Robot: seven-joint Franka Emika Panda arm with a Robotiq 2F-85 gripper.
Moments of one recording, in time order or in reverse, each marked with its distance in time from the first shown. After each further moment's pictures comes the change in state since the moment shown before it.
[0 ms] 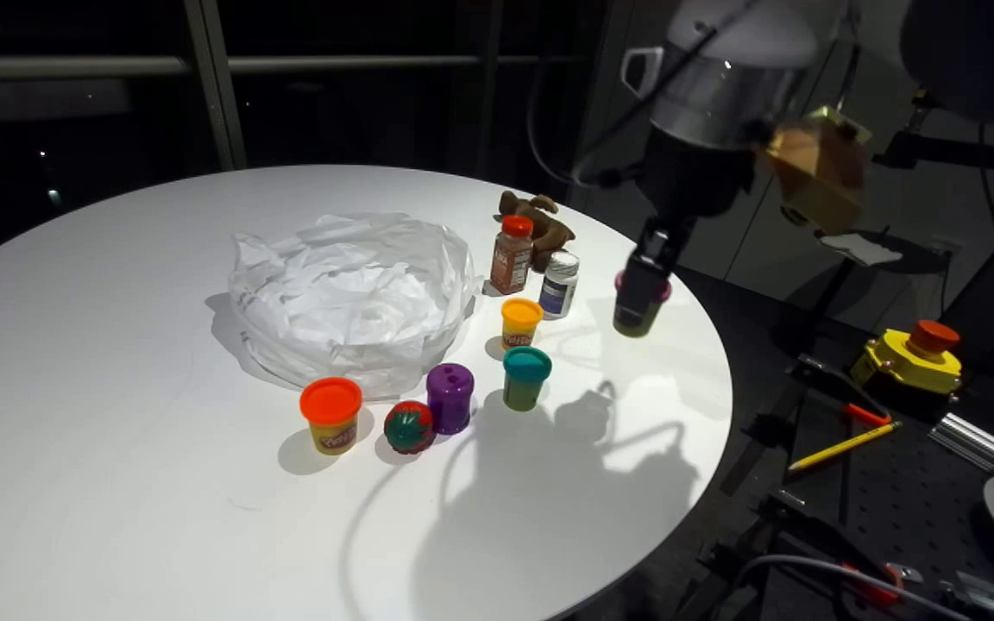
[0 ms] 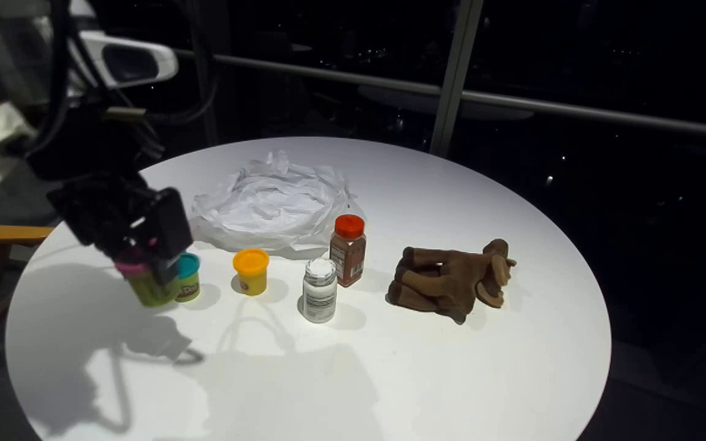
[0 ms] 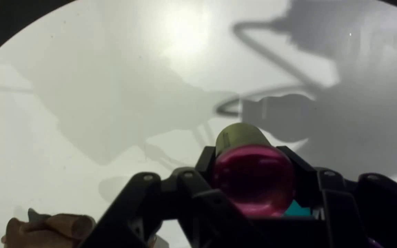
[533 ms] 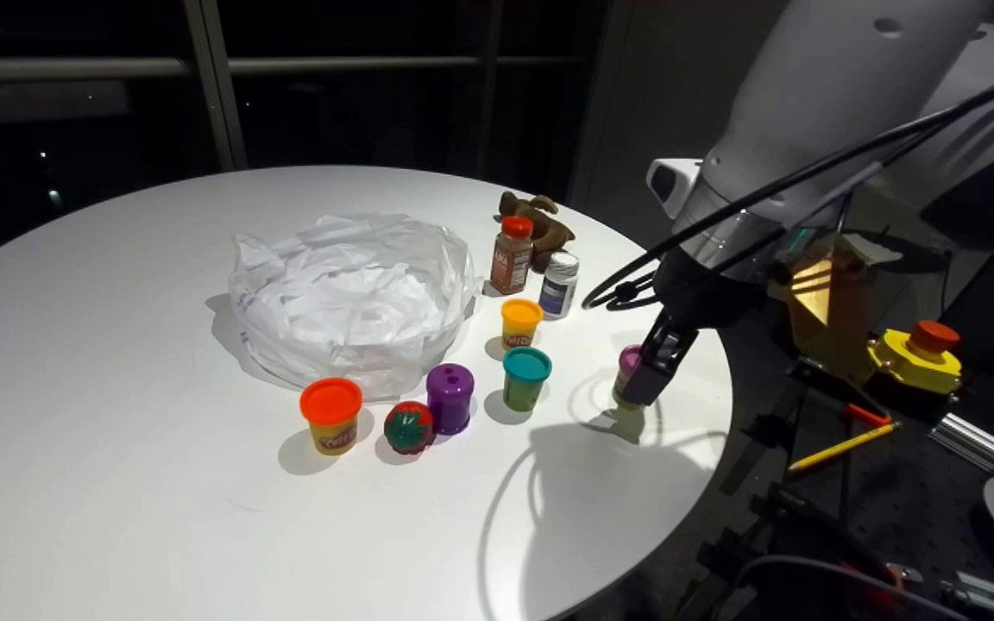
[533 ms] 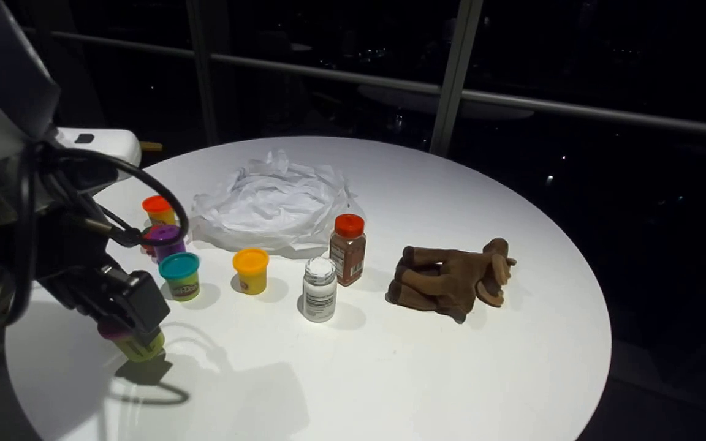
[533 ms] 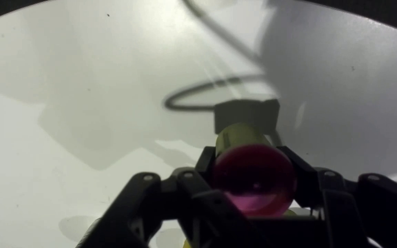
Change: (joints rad) arm -0.001 0.208 -0.084 -0.020 -0.671 0.276 0.613
